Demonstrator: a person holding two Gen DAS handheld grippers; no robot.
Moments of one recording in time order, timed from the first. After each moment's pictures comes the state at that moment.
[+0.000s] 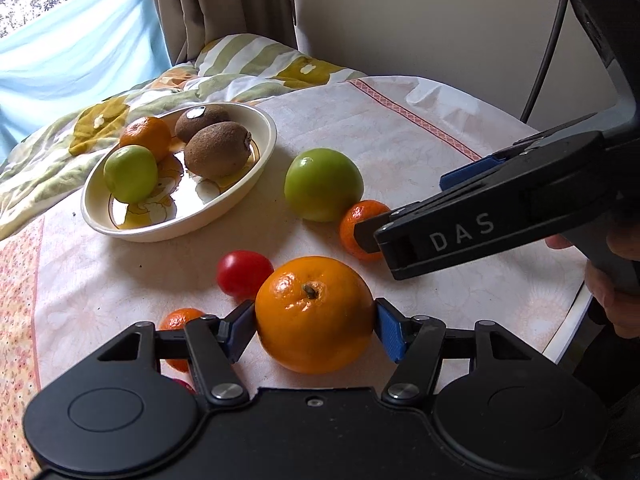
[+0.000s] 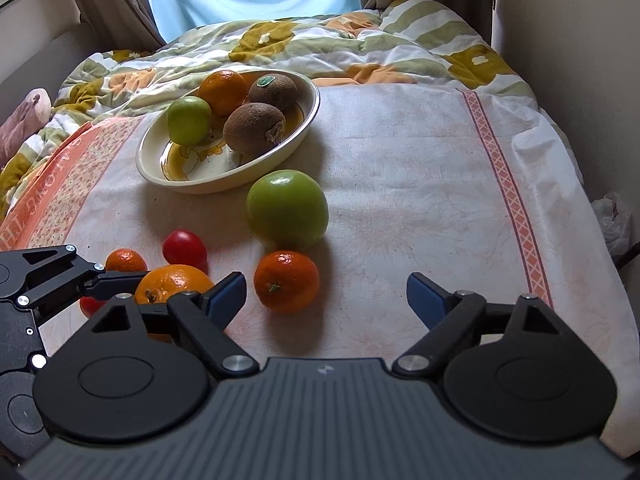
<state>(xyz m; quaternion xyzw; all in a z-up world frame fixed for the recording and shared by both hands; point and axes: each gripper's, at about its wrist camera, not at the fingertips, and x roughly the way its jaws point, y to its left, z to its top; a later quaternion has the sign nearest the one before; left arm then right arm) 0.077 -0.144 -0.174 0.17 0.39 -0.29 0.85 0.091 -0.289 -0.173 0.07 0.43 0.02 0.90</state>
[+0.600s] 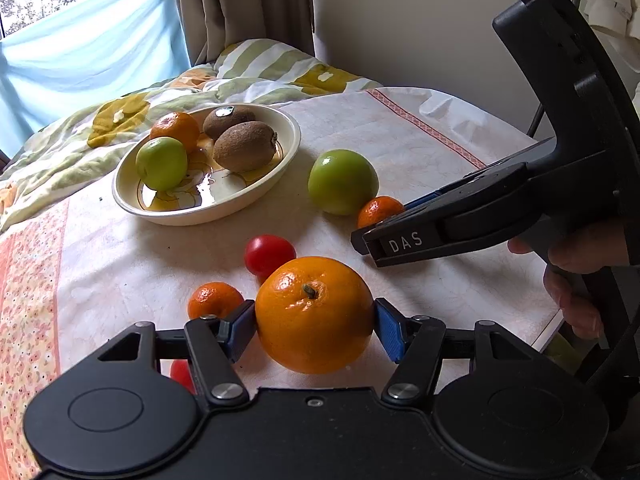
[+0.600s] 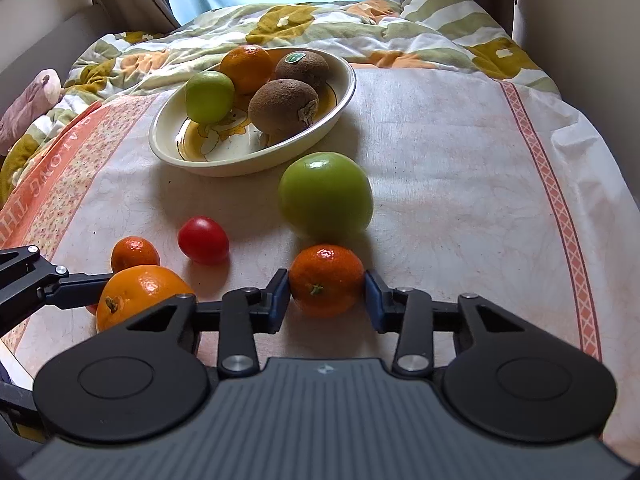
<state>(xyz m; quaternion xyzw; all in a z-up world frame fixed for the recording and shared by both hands) 0.063 -0.124 -0.162 0.15 0.39 -0.28 0.87 0.103 -0.269 -0.186 0.05 0.44 0.03 0.89</state>
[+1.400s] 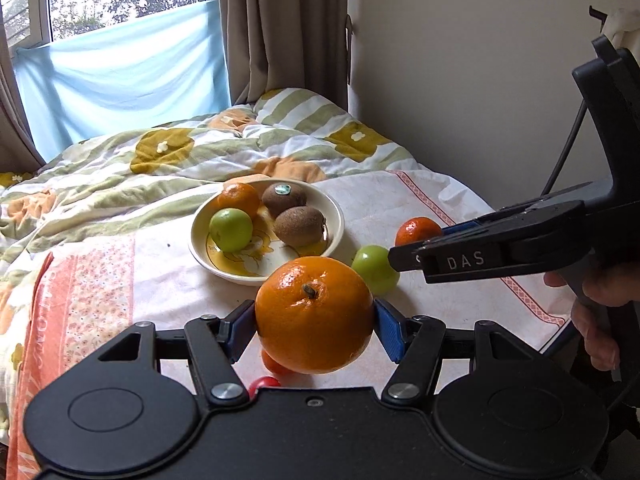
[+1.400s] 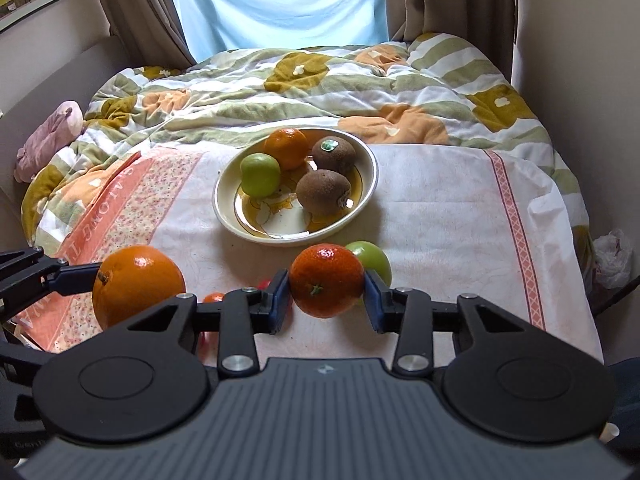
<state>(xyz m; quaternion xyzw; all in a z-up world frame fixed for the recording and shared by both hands) 0.052 -0.082 -0.065 0.10 0.34 -0.24 0.90 0.073 -0.251 -0.078 0.06 0.39 0.05 0.92</state>
